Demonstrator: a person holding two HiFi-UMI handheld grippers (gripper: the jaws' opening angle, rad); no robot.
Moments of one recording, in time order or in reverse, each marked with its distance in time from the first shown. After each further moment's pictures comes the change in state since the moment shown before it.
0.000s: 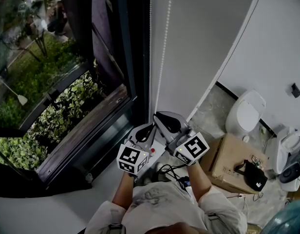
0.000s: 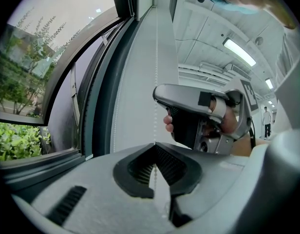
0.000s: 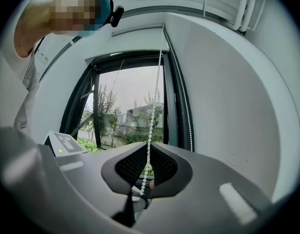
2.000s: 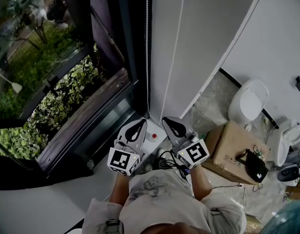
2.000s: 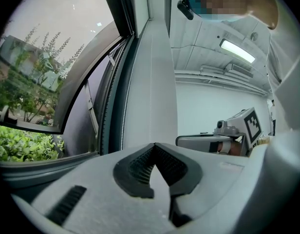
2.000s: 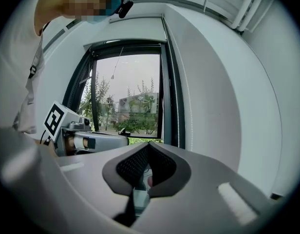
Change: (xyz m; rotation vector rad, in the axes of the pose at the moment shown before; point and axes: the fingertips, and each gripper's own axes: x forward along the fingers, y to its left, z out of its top) left arm -0.062 0.000 0.002 0.039 -0.093 0.086; right arm -0.057 0.020 -0.071 0.002 0.145 -0.107
